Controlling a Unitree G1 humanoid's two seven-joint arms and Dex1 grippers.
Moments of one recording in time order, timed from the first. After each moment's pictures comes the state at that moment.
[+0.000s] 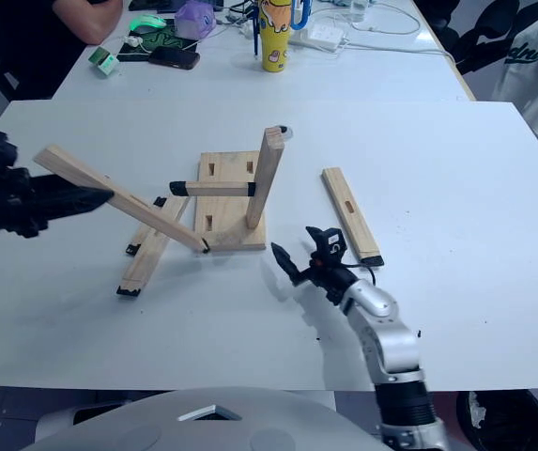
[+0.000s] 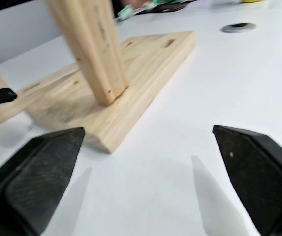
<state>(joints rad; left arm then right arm) -0.21 1.06 0.33 -0.11 -0.92 0.88 -1.12 0.17 -0.16 0.10 -0.24 0.30 0.34 0.39</state>
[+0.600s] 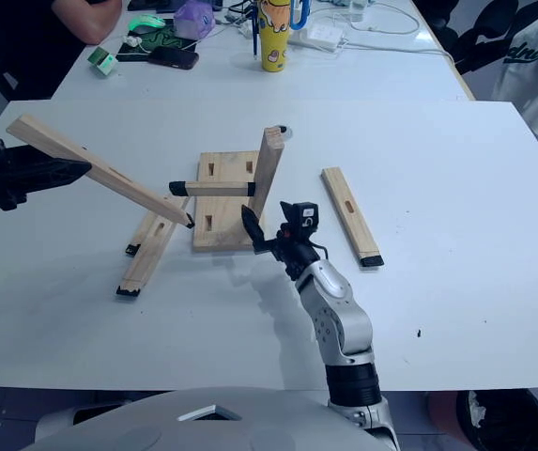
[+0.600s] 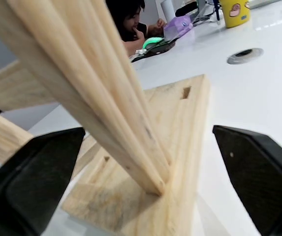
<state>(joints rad) -0.35 1.04 0.27 0.06 -0.80 0.80 -1.23 0.03 0.07 0.15 -0.23 0.36 0.41 0.25</state>
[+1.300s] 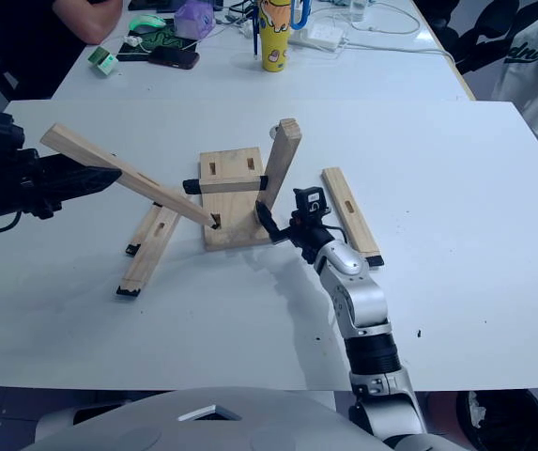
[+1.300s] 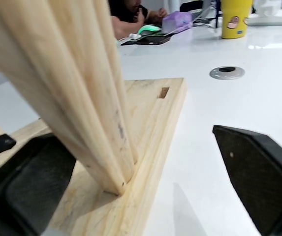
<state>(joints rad) -0.30 0.90 0.30 -0.10 -0.82 0.82 -1.11 -0.13 -0.14 0.12 -0.08 0.25 0.38 0.36</state>
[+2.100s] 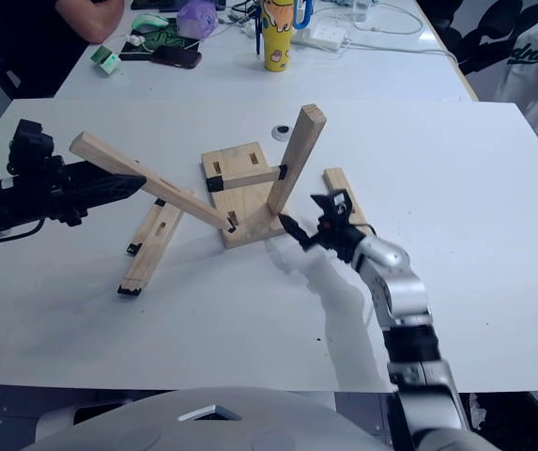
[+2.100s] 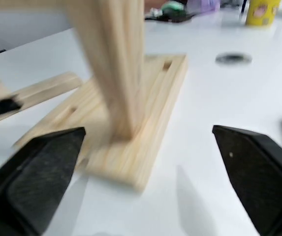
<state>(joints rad) -0.27 0.84 0.28 -0.21 -0.85 0.84 -1.01 -0.03 -0.32 0.04 -0.09 0.34 0.42 0.60</state>
